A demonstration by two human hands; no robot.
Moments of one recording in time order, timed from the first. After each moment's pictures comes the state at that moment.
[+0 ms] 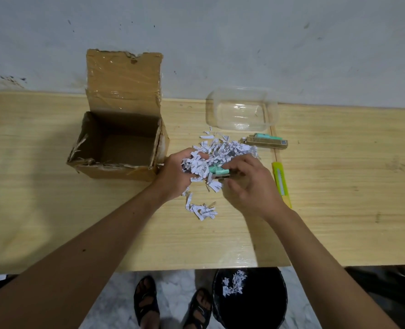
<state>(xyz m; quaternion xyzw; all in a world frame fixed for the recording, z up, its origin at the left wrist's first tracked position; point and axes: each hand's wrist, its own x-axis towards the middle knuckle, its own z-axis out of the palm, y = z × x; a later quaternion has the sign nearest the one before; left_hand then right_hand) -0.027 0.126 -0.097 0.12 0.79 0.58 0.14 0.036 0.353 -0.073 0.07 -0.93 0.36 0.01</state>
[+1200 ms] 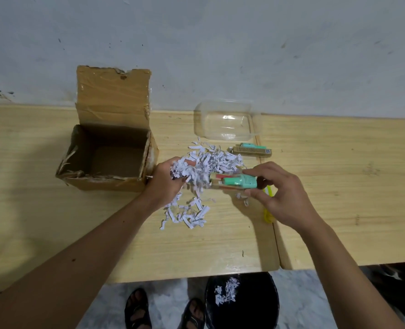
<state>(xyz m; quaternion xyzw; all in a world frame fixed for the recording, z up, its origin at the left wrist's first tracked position) -0.029 0.129 -0.093 0.08 0.78 0.60 0.14 0.057 0.416 -0.027 0.07 -0.91 0.40 0.04</state>
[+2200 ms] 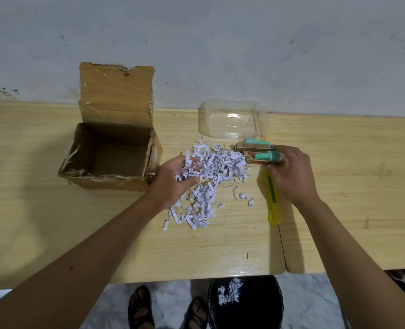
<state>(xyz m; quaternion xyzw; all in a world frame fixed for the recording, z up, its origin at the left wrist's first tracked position) -0.027 0.126 -0.094 0.12 0.81 0.55 0.14 0.008 0.454 -0.073 -0.09 -0.96 0.26 0.06</state>
